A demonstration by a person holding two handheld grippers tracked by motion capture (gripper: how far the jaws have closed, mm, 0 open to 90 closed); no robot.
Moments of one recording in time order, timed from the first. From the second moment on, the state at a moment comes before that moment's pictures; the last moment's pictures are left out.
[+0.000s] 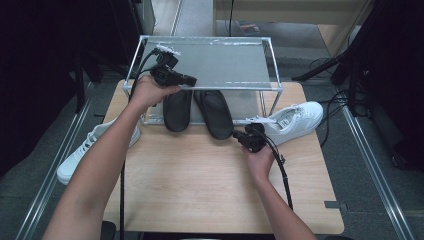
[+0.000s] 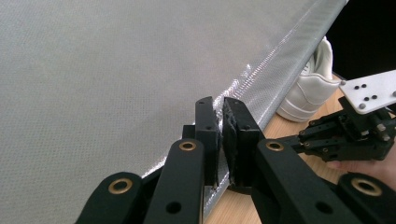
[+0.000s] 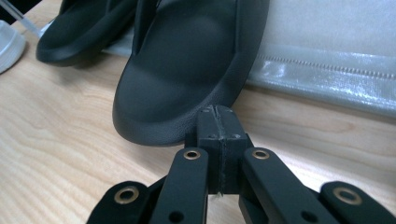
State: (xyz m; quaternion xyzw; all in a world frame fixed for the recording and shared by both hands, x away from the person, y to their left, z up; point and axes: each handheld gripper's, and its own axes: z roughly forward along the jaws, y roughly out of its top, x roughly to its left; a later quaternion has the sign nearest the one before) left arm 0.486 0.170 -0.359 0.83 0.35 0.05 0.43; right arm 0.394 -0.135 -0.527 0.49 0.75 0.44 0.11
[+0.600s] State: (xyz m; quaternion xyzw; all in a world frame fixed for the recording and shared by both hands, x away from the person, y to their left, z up) left arm 0.486 0.171 -0.359 0.83 0.35 0.05 0.43; right arm 0.404 -0.091 -0.530 0.48 0.75 0.45 0.10
